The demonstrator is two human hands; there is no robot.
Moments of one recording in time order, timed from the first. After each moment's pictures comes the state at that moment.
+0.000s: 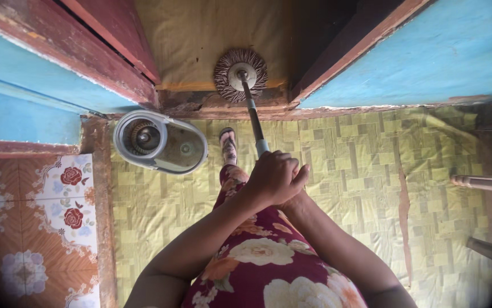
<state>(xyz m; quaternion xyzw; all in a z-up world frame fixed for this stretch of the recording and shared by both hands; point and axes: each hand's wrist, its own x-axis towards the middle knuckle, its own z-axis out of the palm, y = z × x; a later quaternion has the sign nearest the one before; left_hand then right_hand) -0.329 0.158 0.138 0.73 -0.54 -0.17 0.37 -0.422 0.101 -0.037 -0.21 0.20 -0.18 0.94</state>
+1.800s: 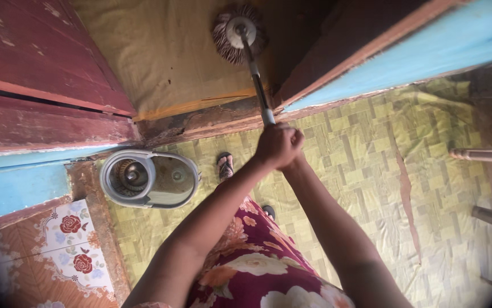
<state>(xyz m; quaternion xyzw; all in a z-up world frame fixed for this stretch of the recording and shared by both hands) -0.231 -0.052 0.017 0.71 -0.55 -0.21 0.39 -0.319 -0.102 -0.138 -0.16 0.21 -0.26 0.93</state>
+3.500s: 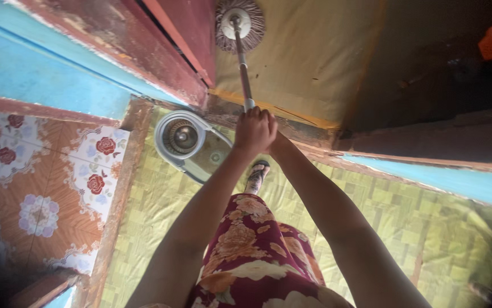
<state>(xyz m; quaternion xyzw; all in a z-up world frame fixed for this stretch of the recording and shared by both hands) -0.024 0.119 -0.005 0.91 -0.33 0.07 0.23 -0.061 0.011 -0.224 -0.42 0.11 0.19 0.88</state>
